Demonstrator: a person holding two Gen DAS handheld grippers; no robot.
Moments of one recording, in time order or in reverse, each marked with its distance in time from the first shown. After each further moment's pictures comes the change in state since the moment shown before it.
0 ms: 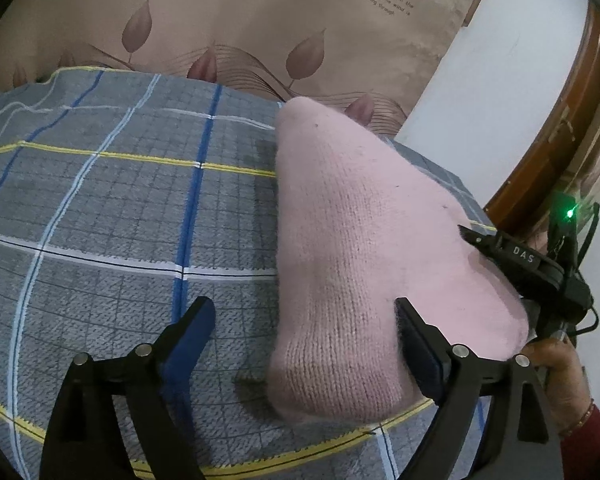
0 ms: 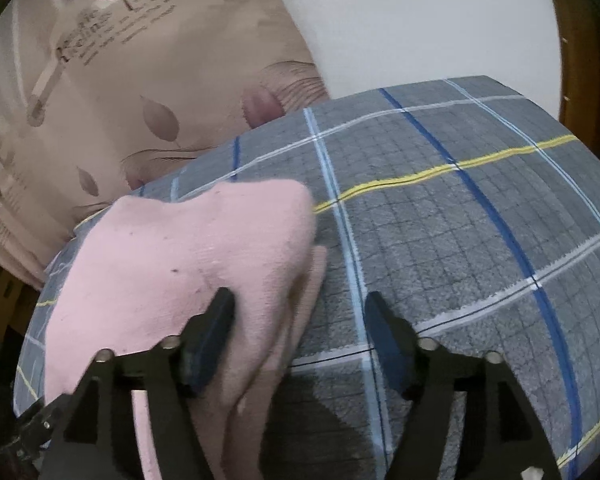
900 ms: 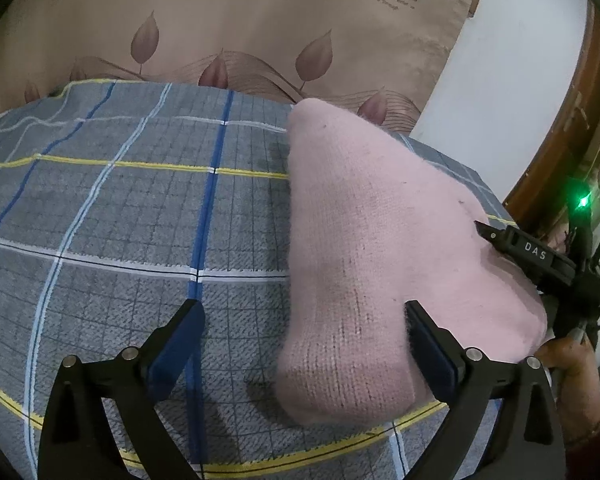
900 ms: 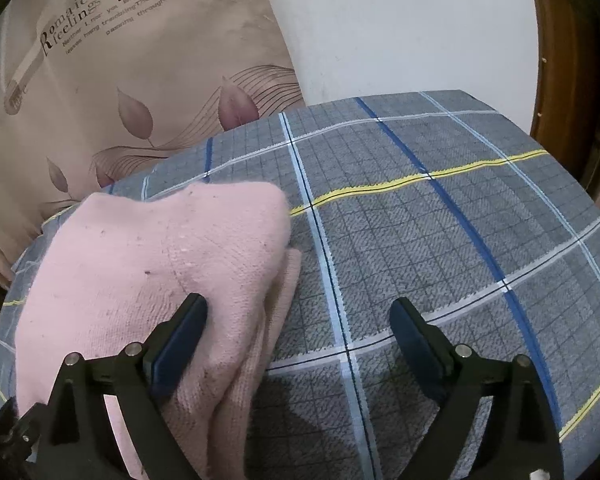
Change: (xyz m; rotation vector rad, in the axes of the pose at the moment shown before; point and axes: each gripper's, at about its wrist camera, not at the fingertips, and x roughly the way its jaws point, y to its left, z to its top) left arm -0.004 -0.004 0.001 0.021 -0.001 0.068; right arm -0.001 0.007 -0.002 -0.034 -0.025 -0.140
